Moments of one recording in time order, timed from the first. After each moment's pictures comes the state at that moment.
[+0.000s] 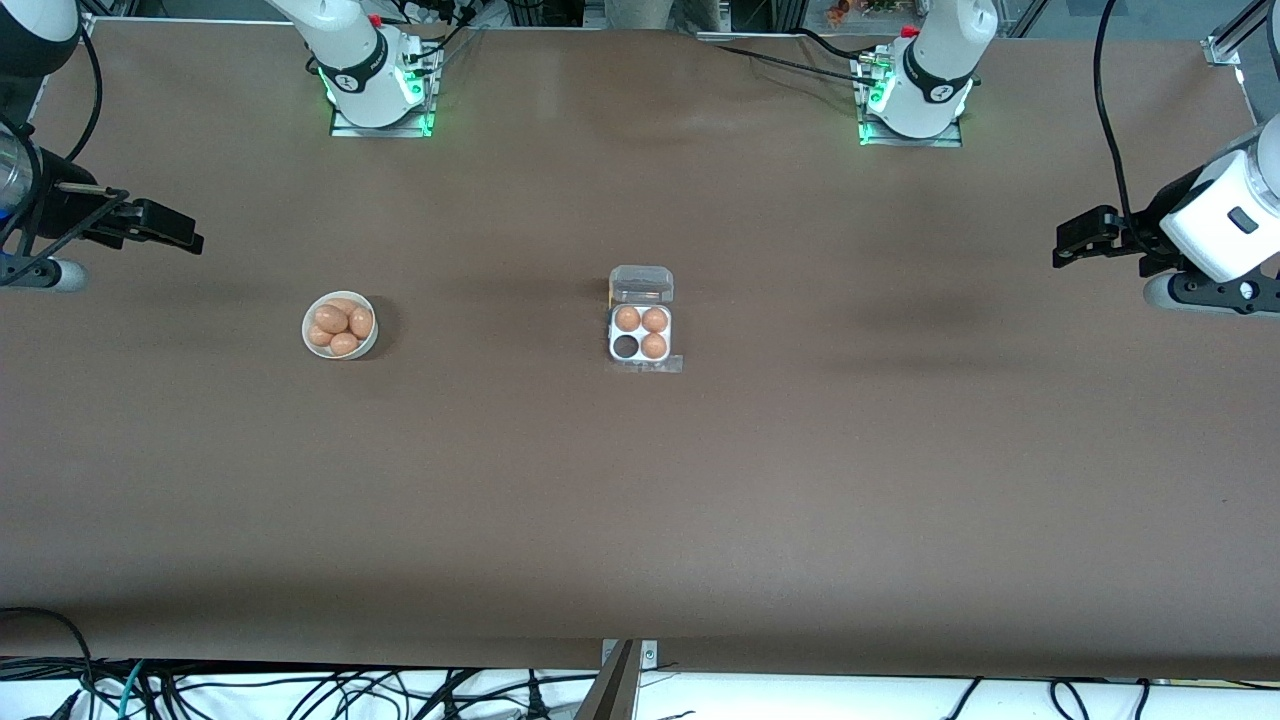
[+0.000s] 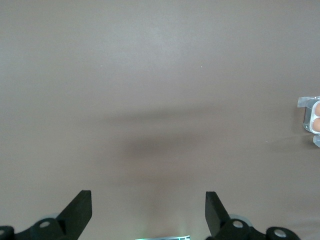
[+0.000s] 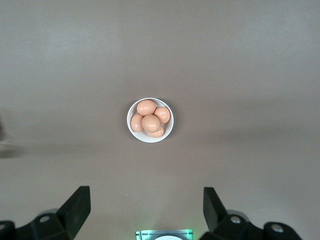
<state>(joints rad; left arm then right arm) -0.13 0.13 0.10 -1.46 -0.03 1.44 0.04 0.06 0.04 -0.09 -1.65 0.02 1.54 0.04</state>
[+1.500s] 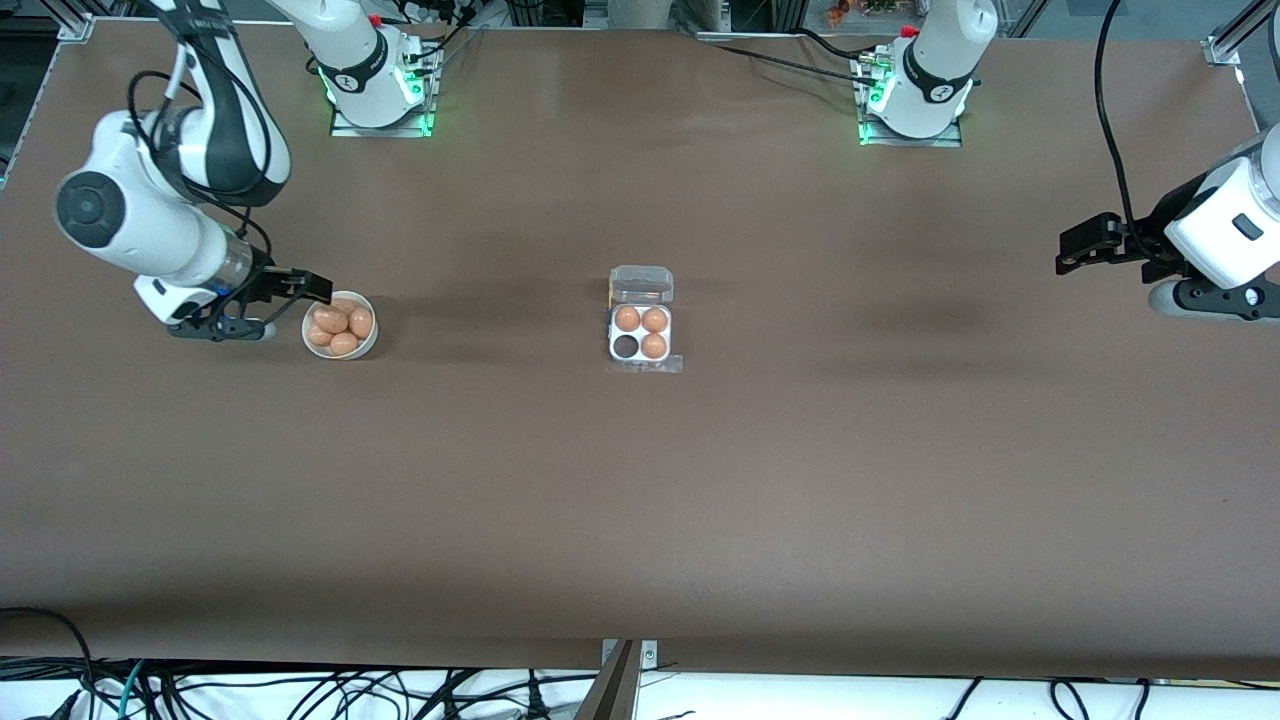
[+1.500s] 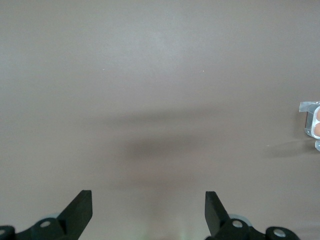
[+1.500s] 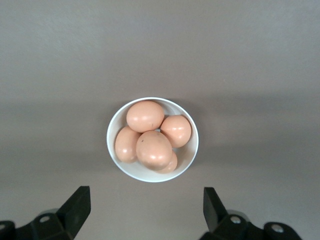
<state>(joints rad) -0.12 0.14 0.10 -1.46 -0.03 1.45 0.04 0.07 0.11 -0.04 -2.24 0.03 2.20 0.04</state>
